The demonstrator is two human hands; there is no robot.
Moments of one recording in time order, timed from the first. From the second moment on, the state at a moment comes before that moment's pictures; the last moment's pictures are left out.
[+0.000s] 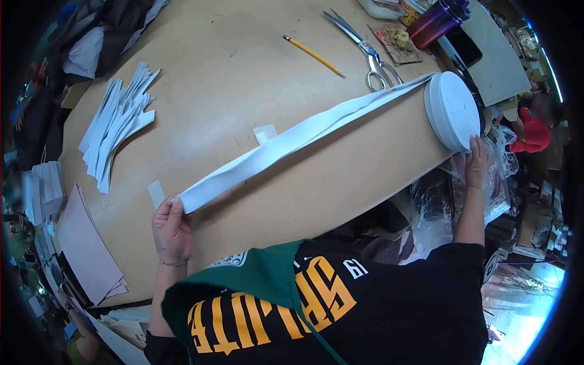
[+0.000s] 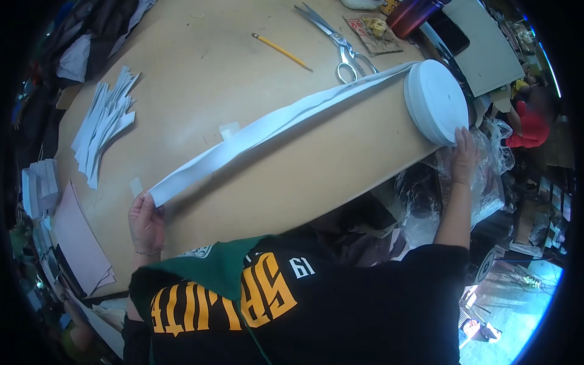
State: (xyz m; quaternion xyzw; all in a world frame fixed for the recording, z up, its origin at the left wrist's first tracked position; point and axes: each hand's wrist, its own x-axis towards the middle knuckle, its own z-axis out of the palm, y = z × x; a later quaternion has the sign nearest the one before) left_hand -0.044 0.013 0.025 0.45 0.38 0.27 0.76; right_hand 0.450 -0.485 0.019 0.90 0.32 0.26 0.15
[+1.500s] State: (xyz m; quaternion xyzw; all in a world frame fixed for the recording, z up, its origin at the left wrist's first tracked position) left_hand -0.035 0.030 0.017 0.51 0.43 0.29 0.69; right_hand 0.144 0.001 0.038 0.68 0.45 -0.52 -0.24
